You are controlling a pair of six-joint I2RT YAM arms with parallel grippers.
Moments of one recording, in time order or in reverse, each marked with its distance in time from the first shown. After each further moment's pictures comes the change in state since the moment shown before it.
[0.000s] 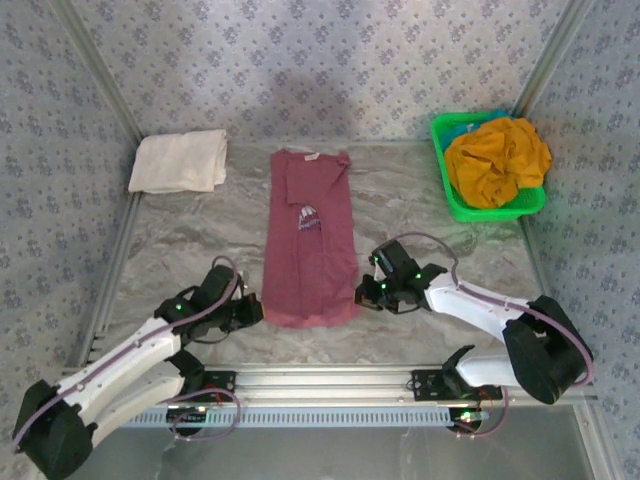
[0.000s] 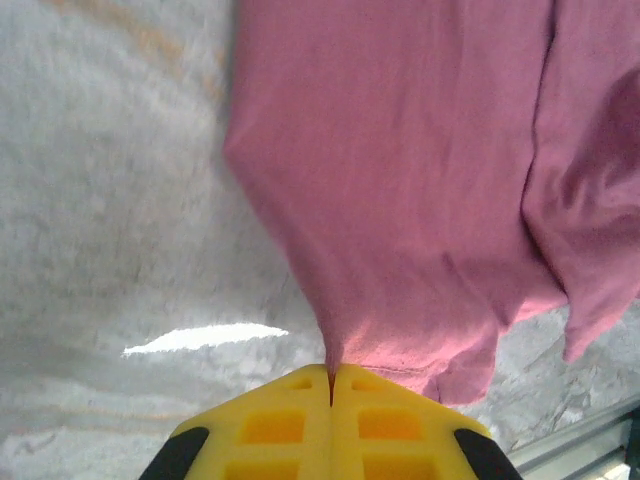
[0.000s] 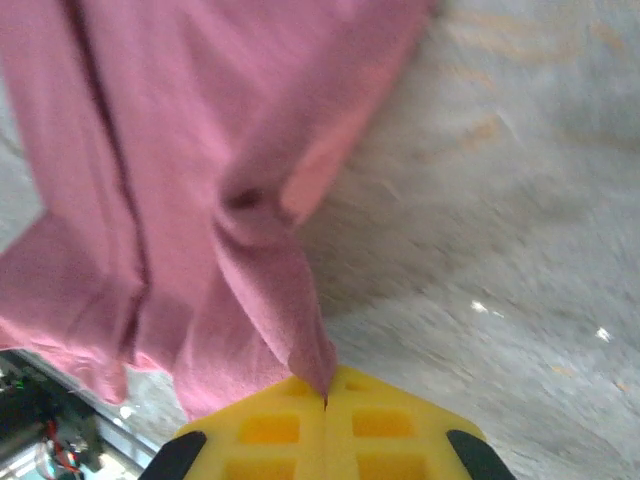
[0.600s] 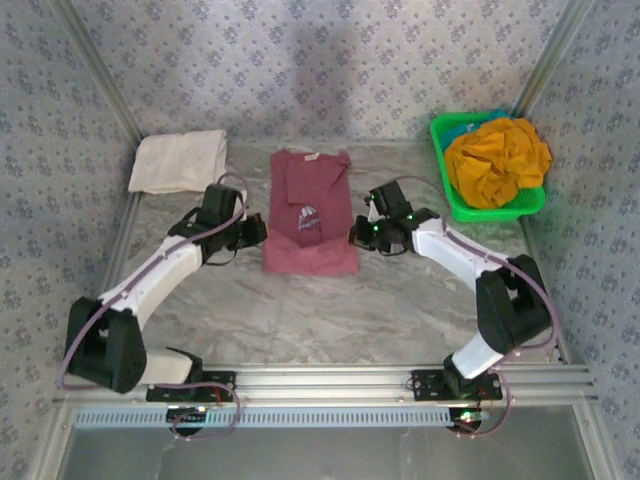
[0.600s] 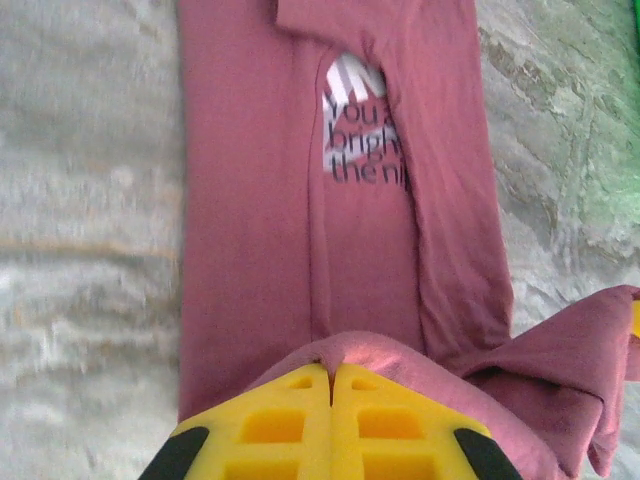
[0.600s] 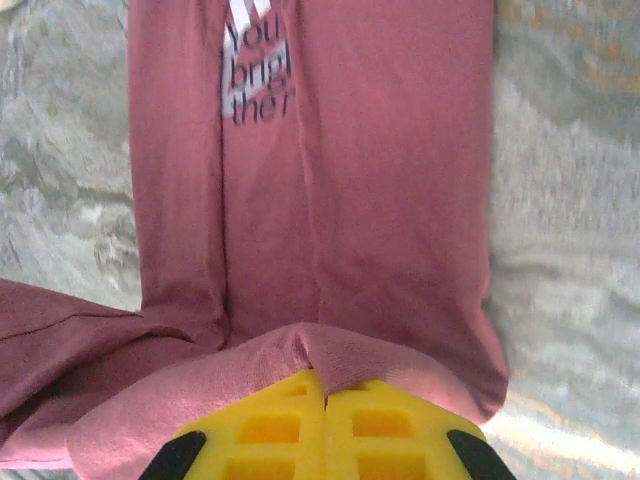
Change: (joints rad) left arm 0.276 0.547 0.536 0.142 0.053 0.338; right arm -0.172 0.314 0.472 -0.080 0.043 -0.175
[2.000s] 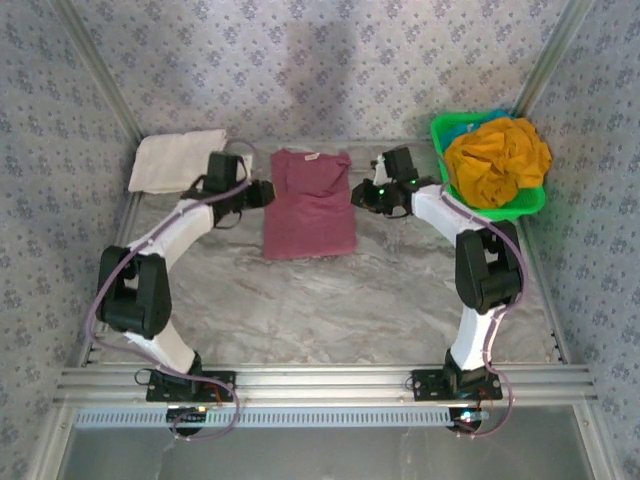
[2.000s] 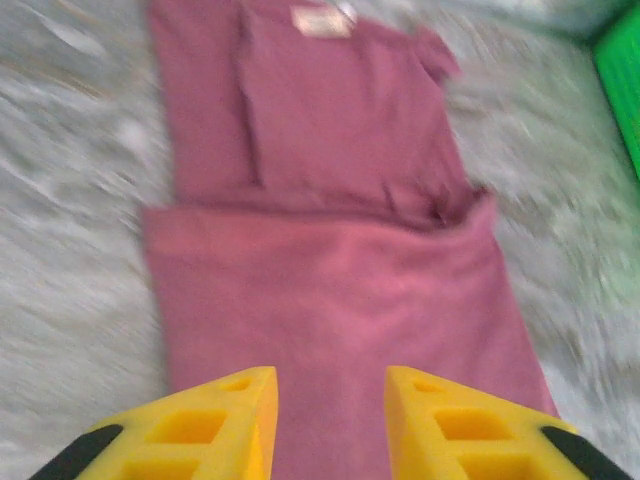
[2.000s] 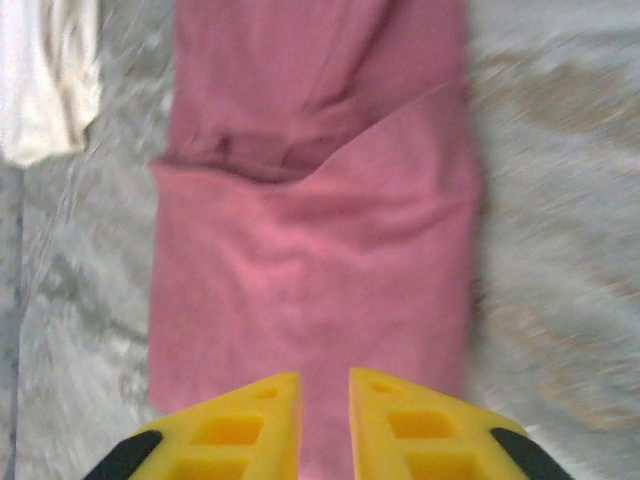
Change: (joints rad) left arm 0.064 0.269 0.202 0.175 0.035 0.129; right arm -0.126 0.246 0.256 0.080 -0.107 -0.122
